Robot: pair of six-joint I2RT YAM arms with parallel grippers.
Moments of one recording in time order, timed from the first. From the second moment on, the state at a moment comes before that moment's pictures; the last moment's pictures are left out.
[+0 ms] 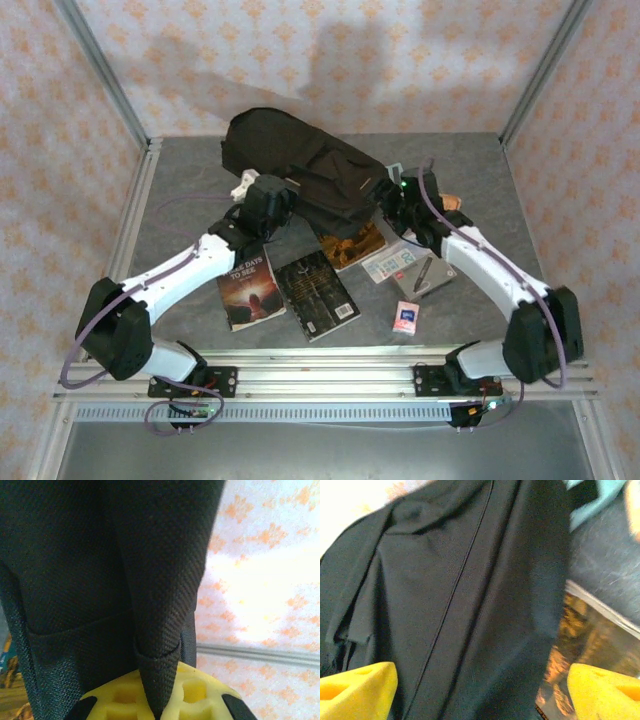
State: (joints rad) left arm -0.57 1.42 1.02 -0.04 -0.28 -1.48; right arm 0.40 1.40 1.02 -0.27 -0.14 1.10
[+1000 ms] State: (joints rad) left arm -0.71 1.35 1.01 -0.09 -0.22 -1.34; right arm 0.31 1.69 1.62 -0.63 -0.28 0.62
